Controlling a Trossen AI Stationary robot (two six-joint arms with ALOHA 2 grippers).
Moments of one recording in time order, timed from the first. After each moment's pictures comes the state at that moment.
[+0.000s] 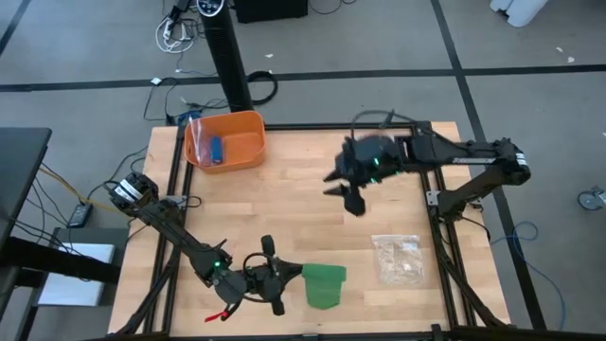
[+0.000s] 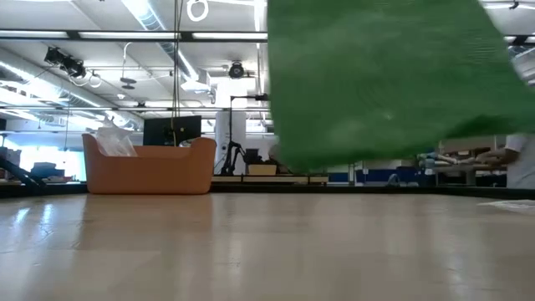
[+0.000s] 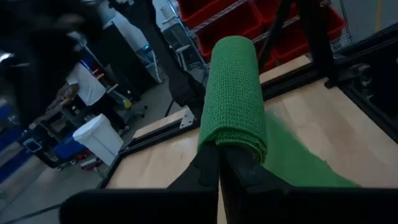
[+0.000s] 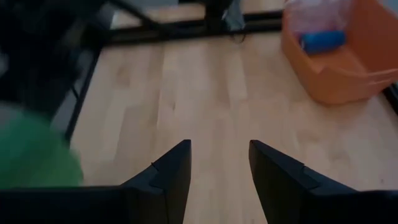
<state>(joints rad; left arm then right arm) -0.70 1.70 1.06 0.52 -0.93 0.37 0.05 1.37 1.45 -0.70 0.00 0.11</state>
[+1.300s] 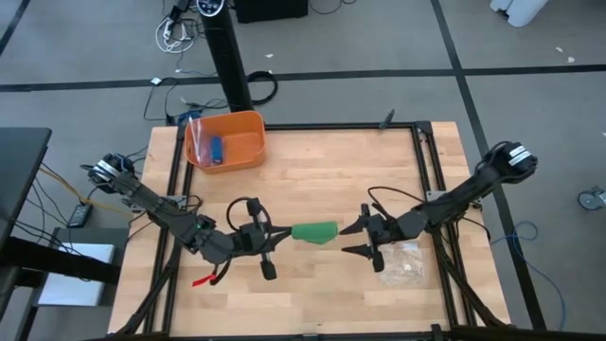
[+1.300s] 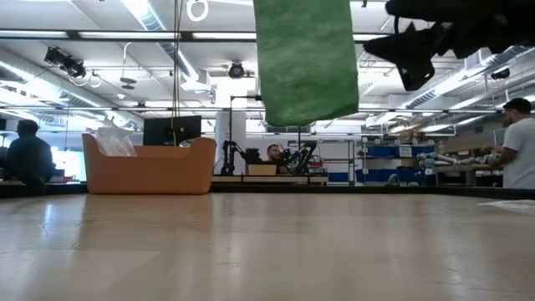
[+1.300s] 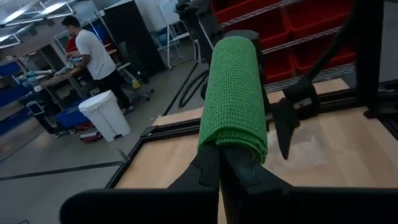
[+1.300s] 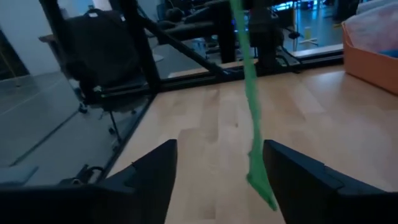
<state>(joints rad) -0.57 1.40 1.06 0.21 -0.86 0.21 0.48 1.30 0.40 0.78 0.36 0.27</state>
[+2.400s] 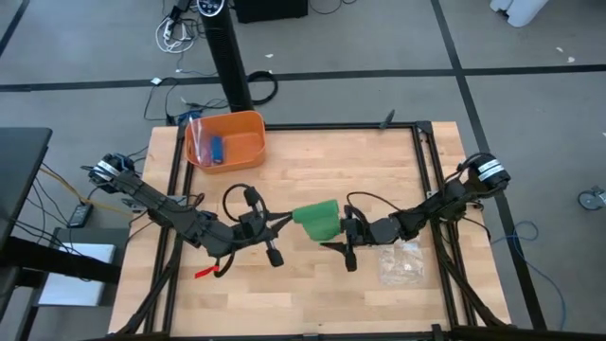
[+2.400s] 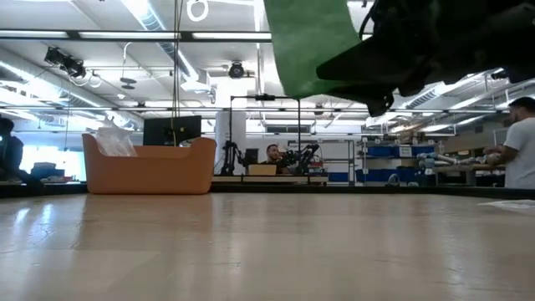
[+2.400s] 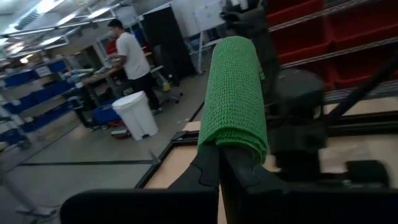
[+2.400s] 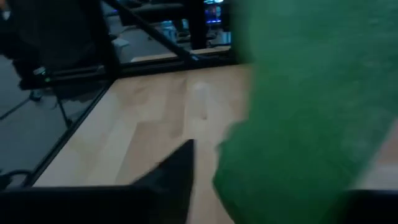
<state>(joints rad) -0.53 1.41 1.06 0.32 -0.96 0.26 0.42 1.63 0.53 0.91 0.41 0.21</state>
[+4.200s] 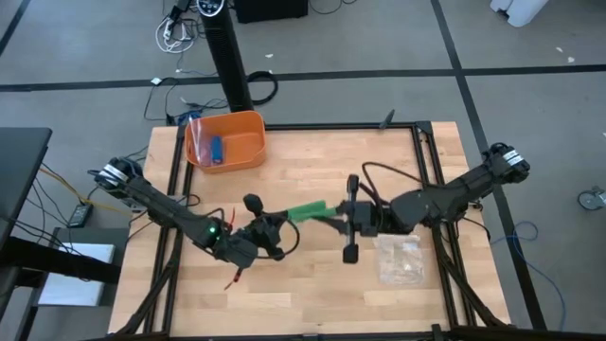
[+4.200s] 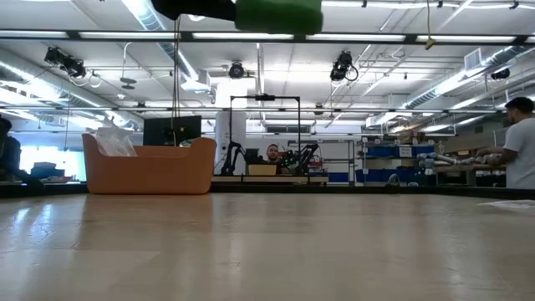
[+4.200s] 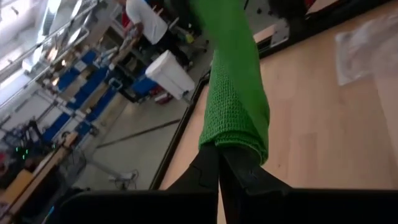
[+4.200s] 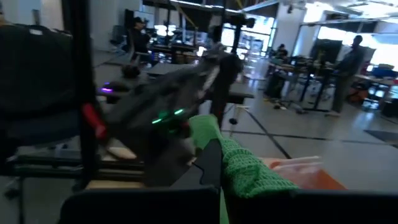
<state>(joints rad) -0.52 1.50 0.96 0.10 -1.10 0.27 0.45 1.40 1.27 0.17 0.55 -0.14</state>
